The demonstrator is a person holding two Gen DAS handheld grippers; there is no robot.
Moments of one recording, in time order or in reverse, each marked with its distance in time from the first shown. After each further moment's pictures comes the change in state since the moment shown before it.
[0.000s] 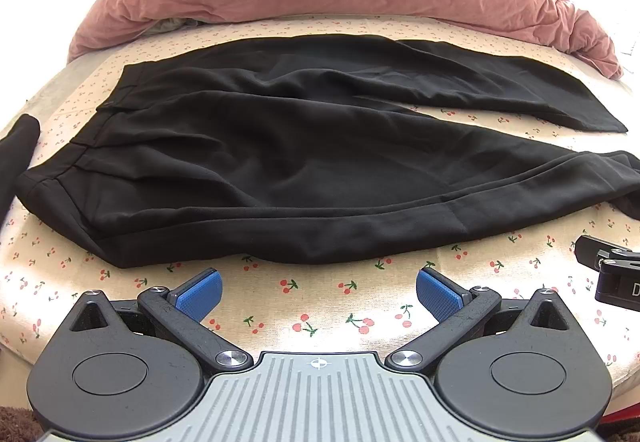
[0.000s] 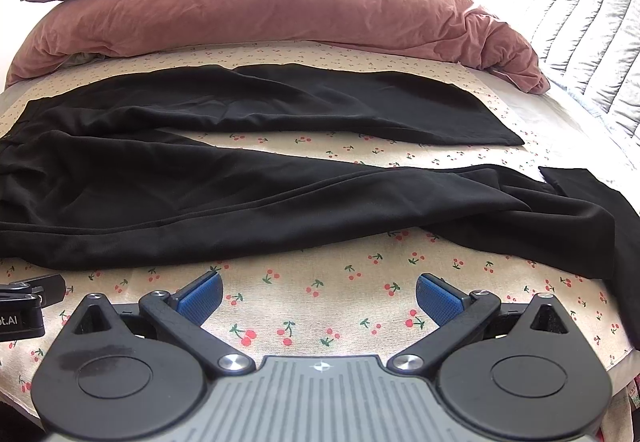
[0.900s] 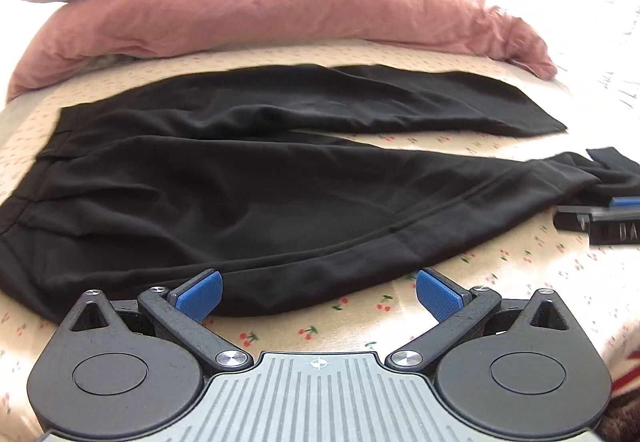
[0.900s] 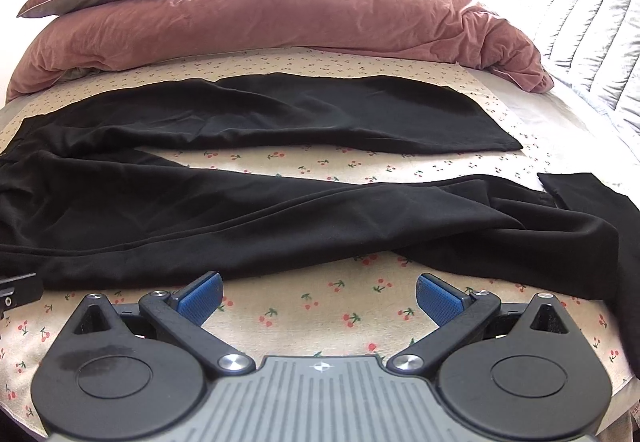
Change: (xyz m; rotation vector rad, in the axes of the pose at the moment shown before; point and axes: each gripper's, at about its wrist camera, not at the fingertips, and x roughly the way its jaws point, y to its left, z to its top) left arm 0.011 0.000 0.019 0.126 -0.063 -0.223; right arm 0.020 -0.051 0.024 0.048 0.015 0.051
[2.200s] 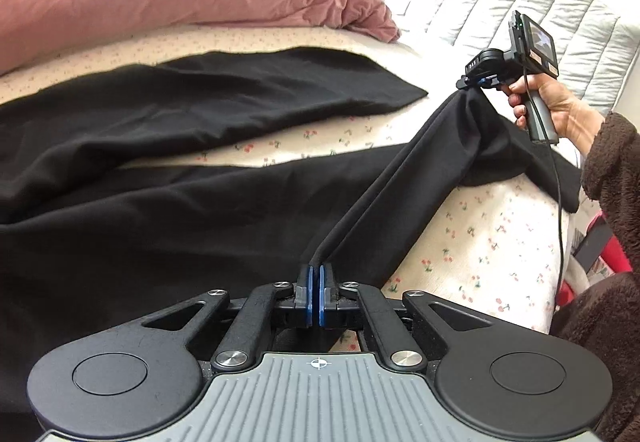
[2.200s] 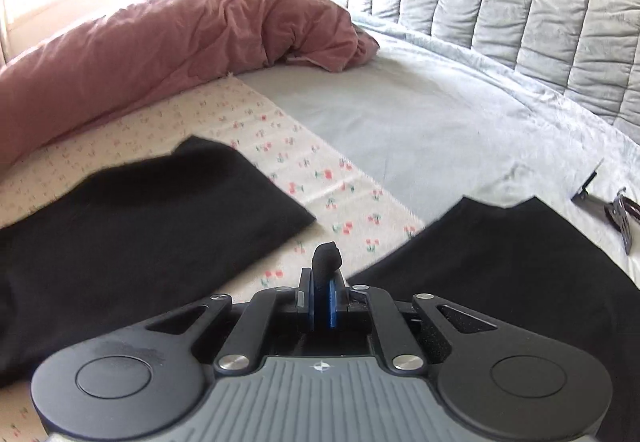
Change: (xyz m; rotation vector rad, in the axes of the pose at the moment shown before) left arm 0.062 0.014 0.043 0.212 0.029 -0.513; right arm 0.119 -0.193 0.135 0.380 -0.105 -0.349
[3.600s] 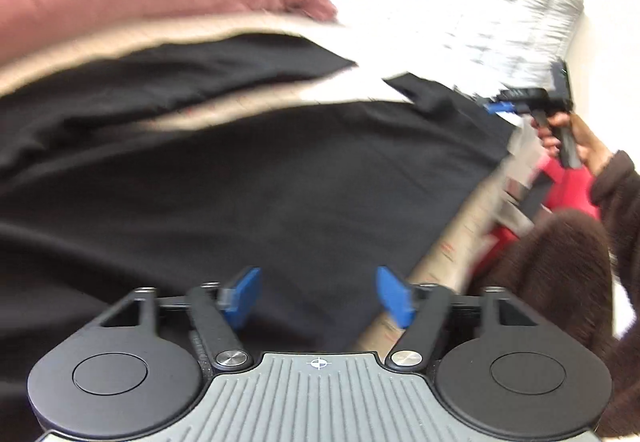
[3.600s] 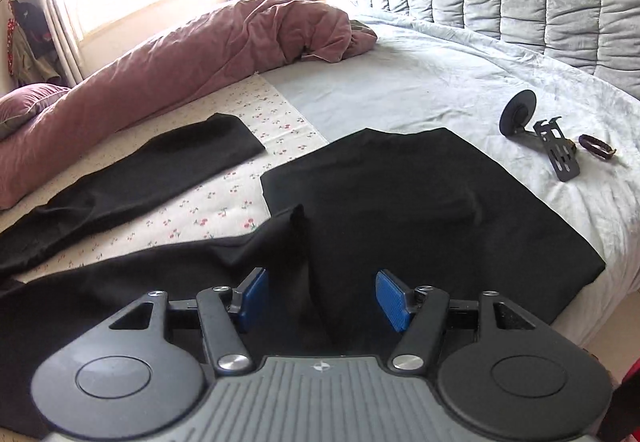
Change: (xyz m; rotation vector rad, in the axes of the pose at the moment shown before) left arm -0.061 -0.026 -0.041 0.093 0.038 -0.069; right arm -0.081 -0.152 -0.101 -0.001 0.042 0.238
